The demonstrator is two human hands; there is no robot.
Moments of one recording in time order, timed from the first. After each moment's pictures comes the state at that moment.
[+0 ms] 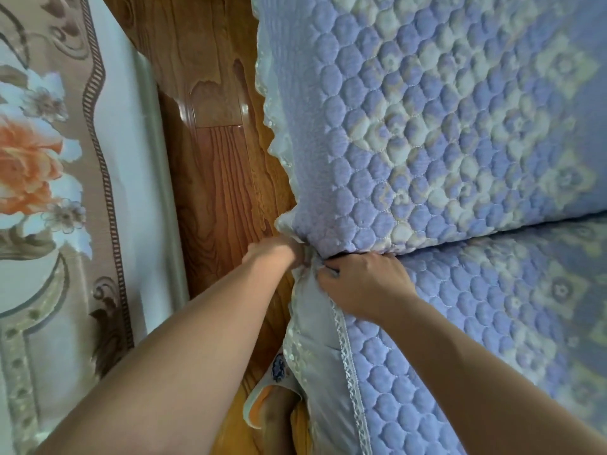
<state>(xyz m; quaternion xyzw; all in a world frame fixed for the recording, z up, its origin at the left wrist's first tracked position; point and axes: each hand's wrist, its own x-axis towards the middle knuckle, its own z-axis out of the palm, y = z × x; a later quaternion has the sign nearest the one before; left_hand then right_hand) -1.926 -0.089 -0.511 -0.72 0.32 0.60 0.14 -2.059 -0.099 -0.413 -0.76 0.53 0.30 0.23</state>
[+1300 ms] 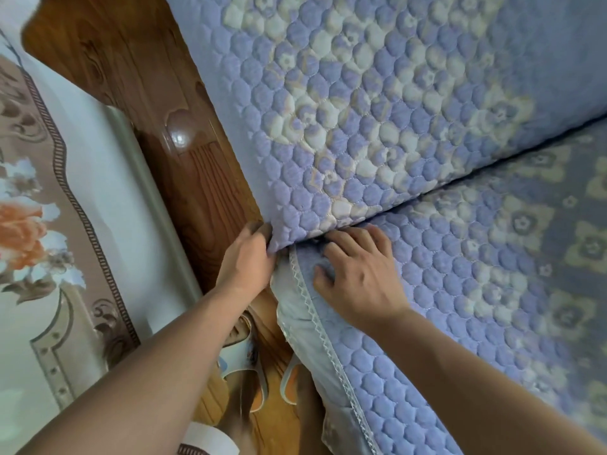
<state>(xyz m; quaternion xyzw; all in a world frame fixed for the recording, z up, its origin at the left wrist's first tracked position) -1.930 -0.045 -0.474 -0.75 0.55 0.35 -0.08 -2.126 -0.067 -0.402 -0.84 0.52 0.00 0.16</state>
